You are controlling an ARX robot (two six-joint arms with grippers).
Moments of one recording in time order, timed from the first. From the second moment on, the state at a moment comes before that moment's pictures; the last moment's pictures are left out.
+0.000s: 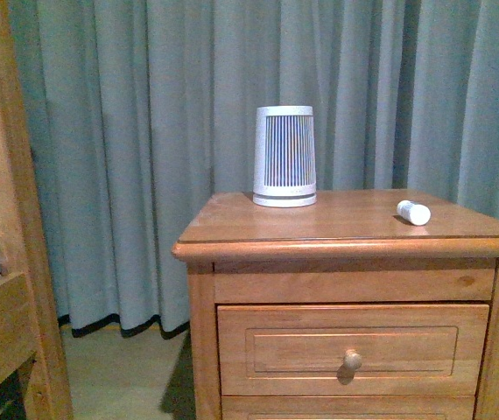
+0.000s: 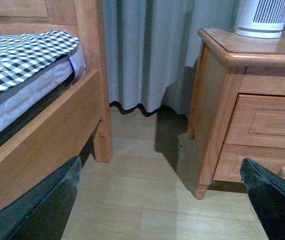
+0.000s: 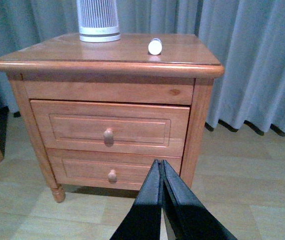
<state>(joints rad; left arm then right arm) 0.00 0.00 0.01 -0.01 0.00 0.00 0.00 0.34 0.06 0.28 0.00 0.00</state>
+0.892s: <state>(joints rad) 0.00 0.00 0.01 -0.01 0.00 0.00 0.00 0.01 0.01 0.00 0.00 0.00</state>
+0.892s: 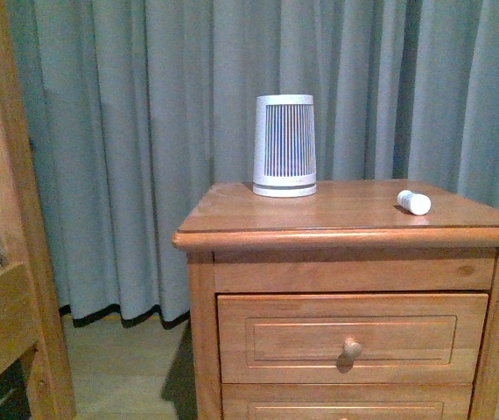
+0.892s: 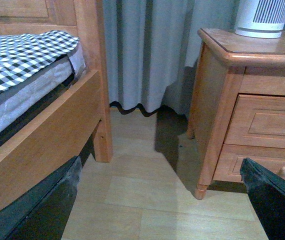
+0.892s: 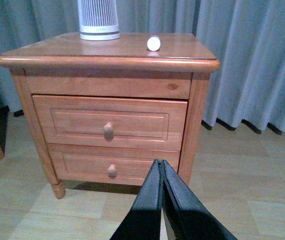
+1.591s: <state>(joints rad) 0.00 0.00 0.01 -0.01 0.00 0.00 0.00 0.01 0.01 0.00 0.00 0.00</state>
